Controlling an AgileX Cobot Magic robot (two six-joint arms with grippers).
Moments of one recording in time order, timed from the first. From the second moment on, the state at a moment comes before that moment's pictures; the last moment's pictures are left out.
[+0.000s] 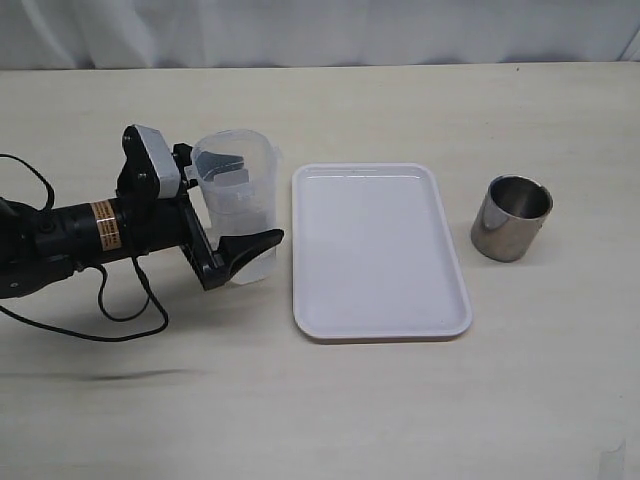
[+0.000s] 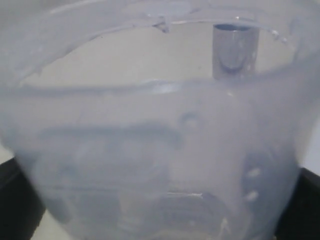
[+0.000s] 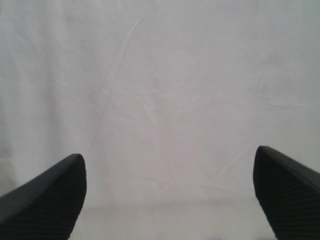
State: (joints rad) left arm -0.23 2.10 -0.68 0.90 -1.19 -0.06; right arm 0.10 0.23 0.00 -0.06 -0.53 0.17
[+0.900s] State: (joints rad) left arm -0.23 2.10 -0.68 0.89 -1.21 -0.16; right arm 0.10 0.23 0.00 -0.06 -0.51 0.17
